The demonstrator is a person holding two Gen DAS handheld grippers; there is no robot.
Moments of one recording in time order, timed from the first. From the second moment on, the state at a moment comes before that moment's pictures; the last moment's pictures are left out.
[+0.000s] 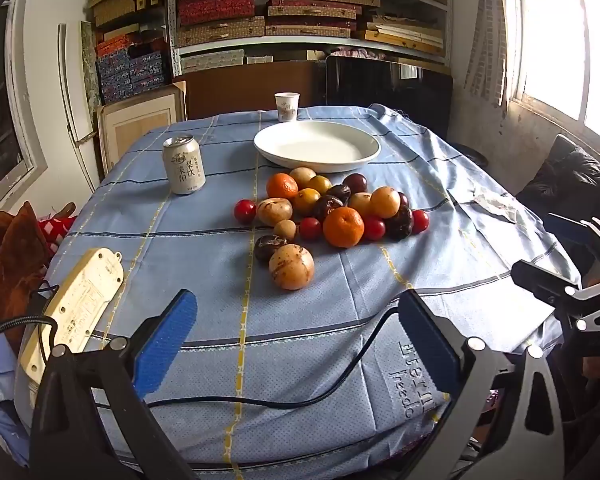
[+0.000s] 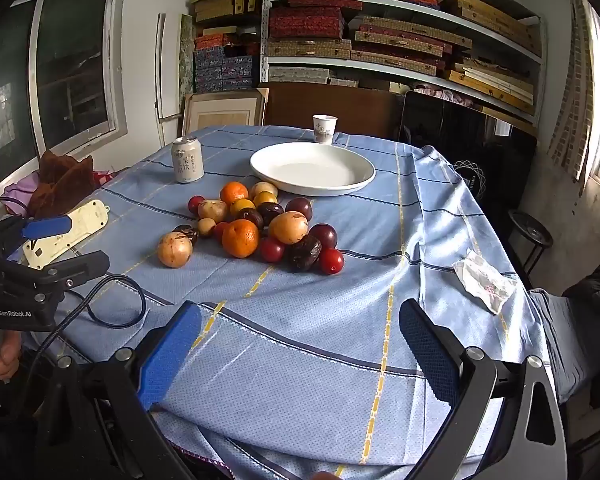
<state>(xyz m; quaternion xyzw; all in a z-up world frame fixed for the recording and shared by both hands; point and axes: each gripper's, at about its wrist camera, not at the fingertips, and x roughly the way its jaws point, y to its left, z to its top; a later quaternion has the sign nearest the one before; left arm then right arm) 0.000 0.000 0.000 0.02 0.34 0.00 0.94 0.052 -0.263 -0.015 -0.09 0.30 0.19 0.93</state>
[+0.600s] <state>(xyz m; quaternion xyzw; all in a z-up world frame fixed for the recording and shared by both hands) 0.005 0.002 -0.008 0.02 0.35 0.01 0.94 0.053 -0.262 -0.016 -0.09 0.30 0.19 0.93</state>
